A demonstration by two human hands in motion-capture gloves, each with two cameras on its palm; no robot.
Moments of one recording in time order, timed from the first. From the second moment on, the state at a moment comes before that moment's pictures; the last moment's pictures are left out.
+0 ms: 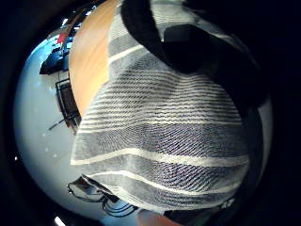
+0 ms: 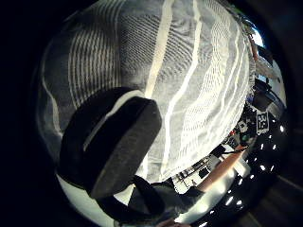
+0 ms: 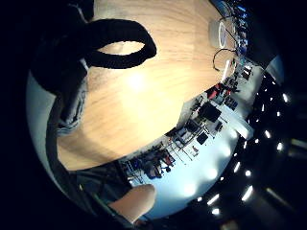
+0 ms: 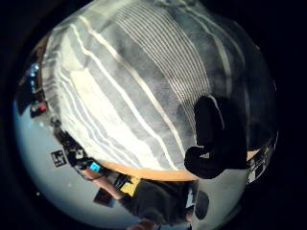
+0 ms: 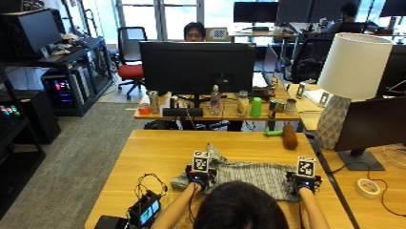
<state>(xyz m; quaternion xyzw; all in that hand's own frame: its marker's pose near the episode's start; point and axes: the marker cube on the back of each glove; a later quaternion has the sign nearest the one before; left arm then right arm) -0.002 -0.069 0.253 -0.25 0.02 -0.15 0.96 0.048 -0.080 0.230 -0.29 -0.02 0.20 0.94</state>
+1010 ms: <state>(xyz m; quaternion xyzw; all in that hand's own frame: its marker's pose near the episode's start) -0.018 -0.067 0.243 -0.23 0.20 -0.13 0.94 0.018 -0.188 0.102 -0.04 0.02 0.12 0.99</state>
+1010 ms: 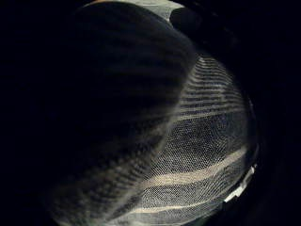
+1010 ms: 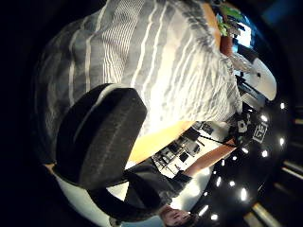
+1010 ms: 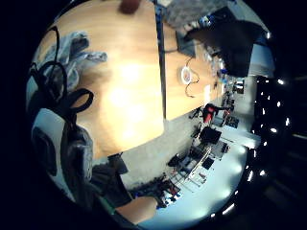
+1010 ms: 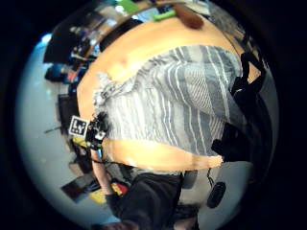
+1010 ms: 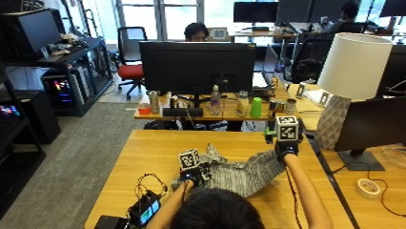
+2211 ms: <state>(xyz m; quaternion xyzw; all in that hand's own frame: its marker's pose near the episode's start) -0.171 -0.016 0.115 -0.06 0.05 -0.30 0.95 -0.258 -0.162 -0.053 0.12 -0.17 -0.16 0.97</state>
